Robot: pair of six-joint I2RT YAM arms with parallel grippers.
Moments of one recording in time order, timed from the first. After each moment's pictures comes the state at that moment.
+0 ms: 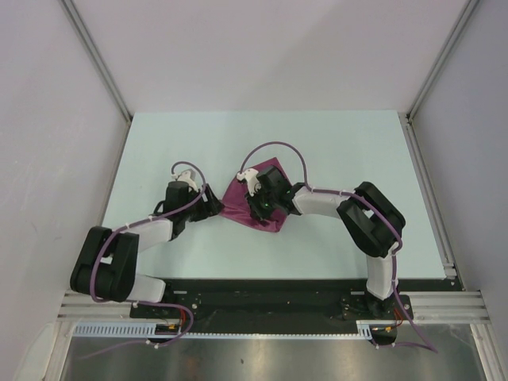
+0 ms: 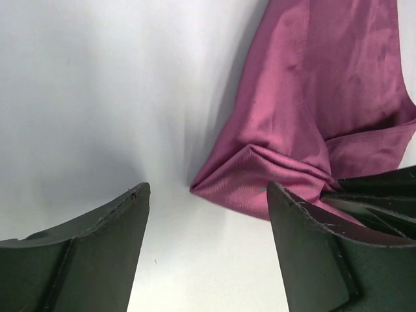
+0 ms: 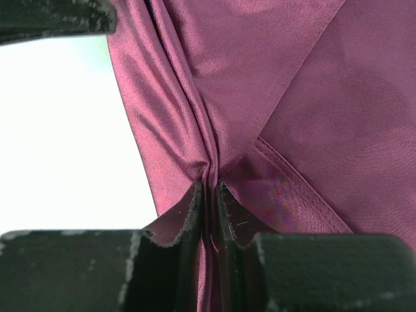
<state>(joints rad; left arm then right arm) -0.21 1.38 0.47 0.23 0.19 -0.53 0.79 1.94 1.19 -0.06 -0.26 0.00</state>
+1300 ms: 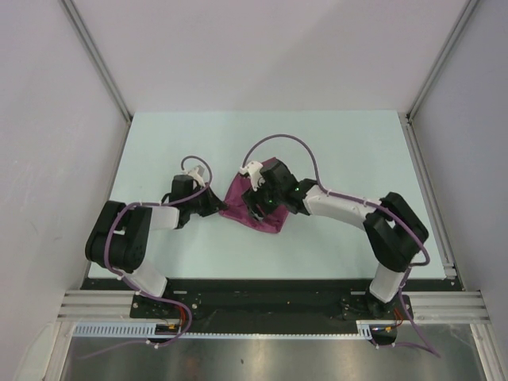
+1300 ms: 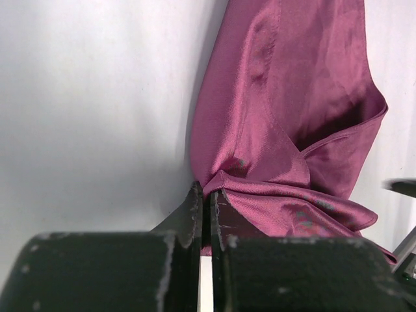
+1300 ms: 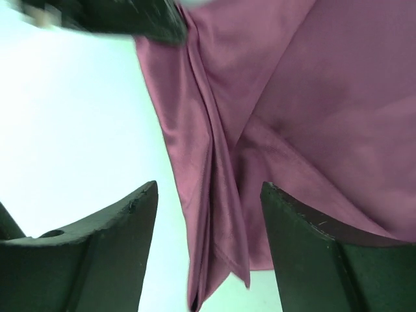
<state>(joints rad) -0.20 1.62 0.56 0.36 0.40 -0.57 0.80 1.78 1.19 -0.20 -0.20 0.00</state>
